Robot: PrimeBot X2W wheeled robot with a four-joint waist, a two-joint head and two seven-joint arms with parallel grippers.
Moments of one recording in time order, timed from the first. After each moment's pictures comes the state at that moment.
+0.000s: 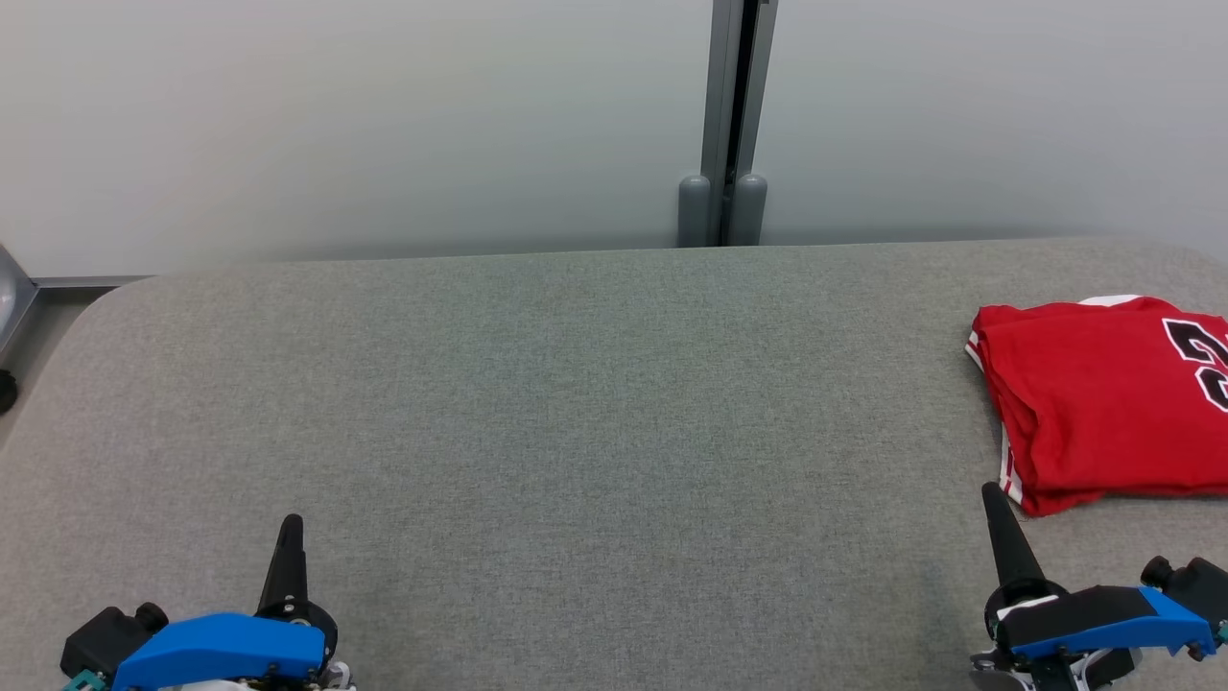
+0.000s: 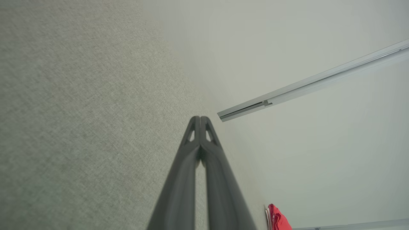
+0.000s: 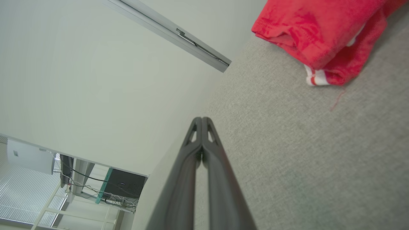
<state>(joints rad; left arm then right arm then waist) -0.01 0.11 -0.03 0.26 -1.17 -0.04 -0.02 -0.08 -0.05 -0.05 0.32 1.05 0.13 -0.03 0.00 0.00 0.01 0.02</state>
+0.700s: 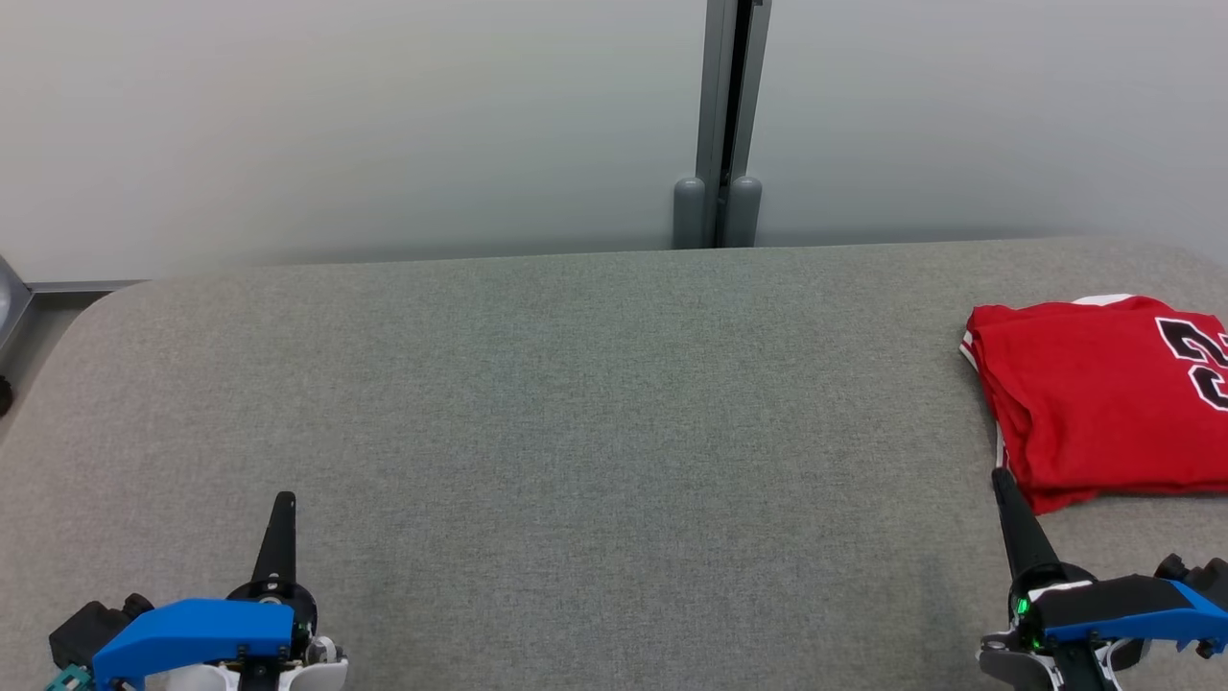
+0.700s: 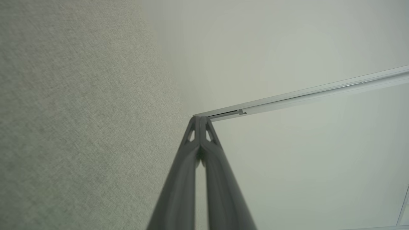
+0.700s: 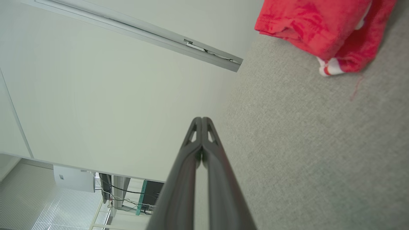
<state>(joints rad) -0.05 0.09 0.03 0.26 -1.34 -0.07 0.03 -0.09 -0.05 -0.08 0.29 1.26 0.13 0.03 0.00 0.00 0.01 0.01</state>
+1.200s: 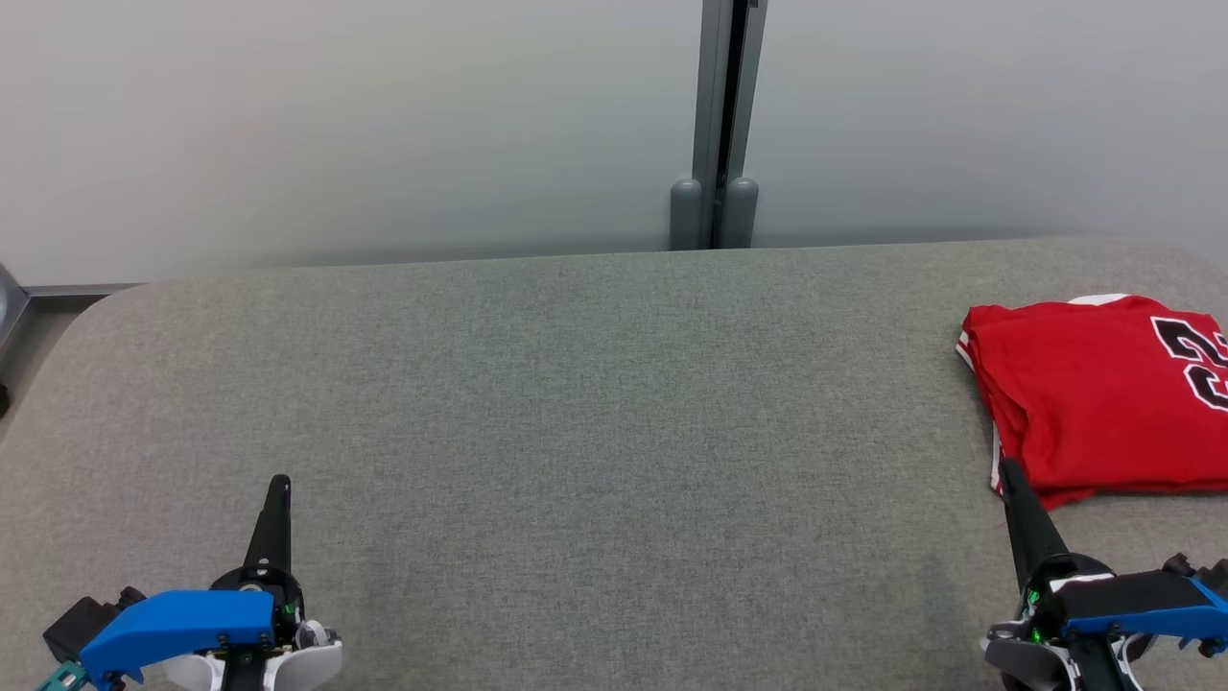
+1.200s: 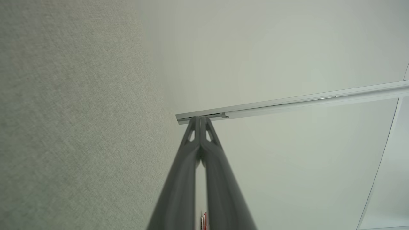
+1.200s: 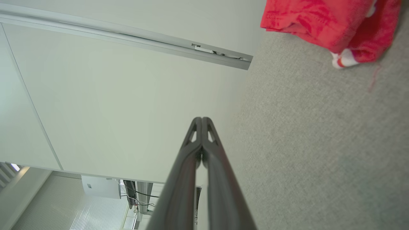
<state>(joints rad) -0.07 0.07 0.06 0.25 -1.44 -0.09 0.06 -0.09 -0.05 -0.09 0.27 1.39 0.13 0.06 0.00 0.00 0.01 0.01</state>
